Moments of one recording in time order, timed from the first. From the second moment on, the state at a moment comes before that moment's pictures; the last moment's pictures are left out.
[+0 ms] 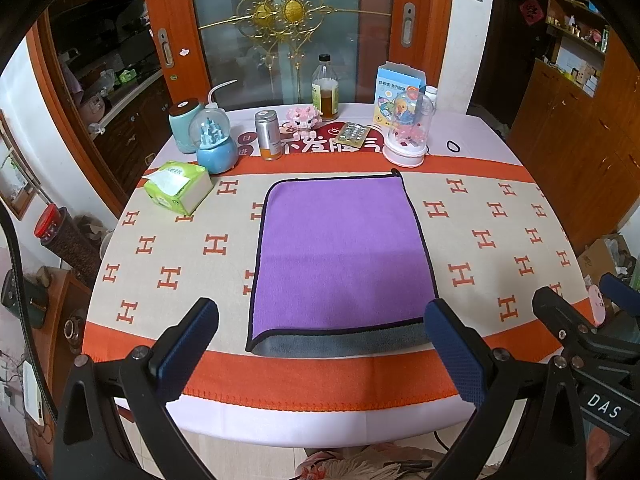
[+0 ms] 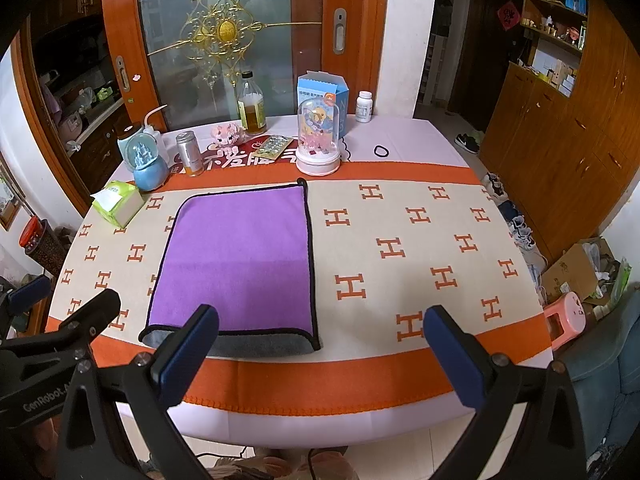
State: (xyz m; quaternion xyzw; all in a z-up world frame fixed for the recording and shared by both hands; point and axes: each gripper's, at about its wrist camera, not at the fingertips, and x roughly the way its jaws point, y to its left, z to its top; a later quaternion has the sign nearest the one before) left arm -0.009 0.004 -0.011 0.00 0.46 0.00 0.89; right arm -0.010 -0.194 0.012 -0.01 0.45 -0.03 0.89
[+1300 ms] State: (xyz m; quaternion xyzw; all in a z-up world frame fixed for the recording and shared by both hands) left arm 0.044 0.093 -0.108 -0.01 0.52 -0.02 0.86; right arm 0.018 -0.165 -0.077 0.02 0.52 -0.03 0.86
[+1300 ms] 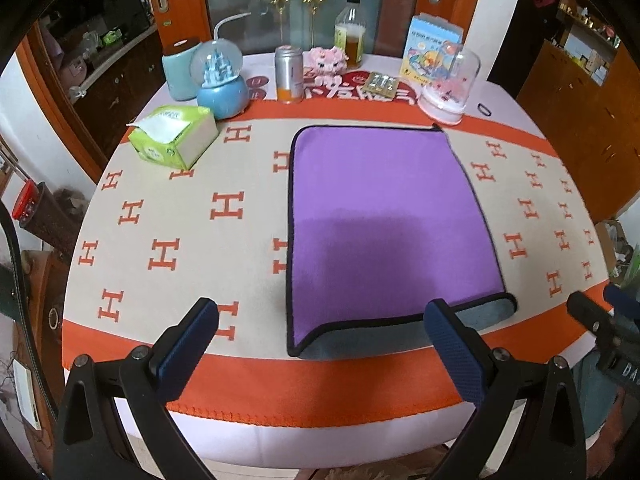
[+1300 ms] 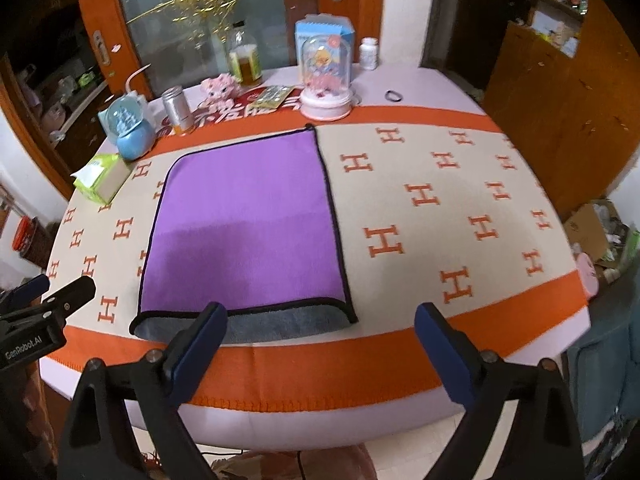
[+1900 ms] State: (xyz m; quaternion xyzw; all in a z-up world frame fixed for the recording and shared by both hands) left arm 0.061 0.118 -0.201 0.01 0.56 -0.13 0.82; right arm 0.062 -0.190 -0.177 -0.08 0.58 0.18 0.79
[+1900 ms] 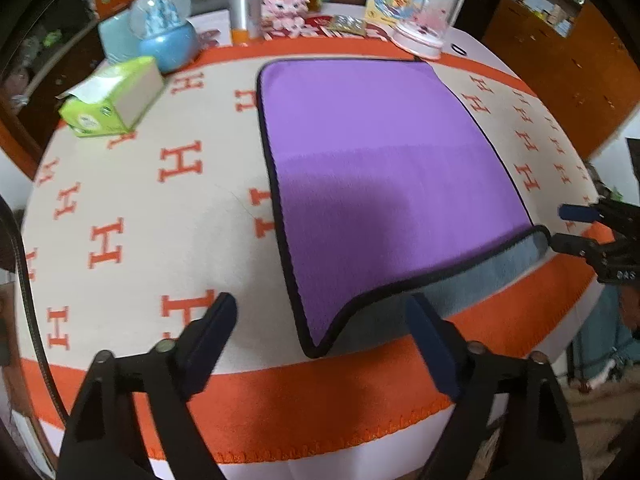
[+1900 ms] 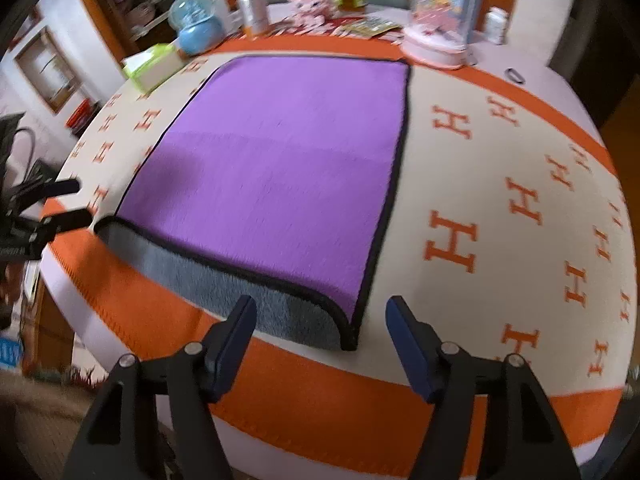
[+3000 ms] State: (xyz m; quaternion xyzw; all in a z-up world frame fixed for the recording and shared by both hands) left arm 0.074 0.102 -0.231 0.04 0.62 -0.27 0.74; right arm 0.086 -0.194 -0.210 -0.11 0.61 0.31 0.72
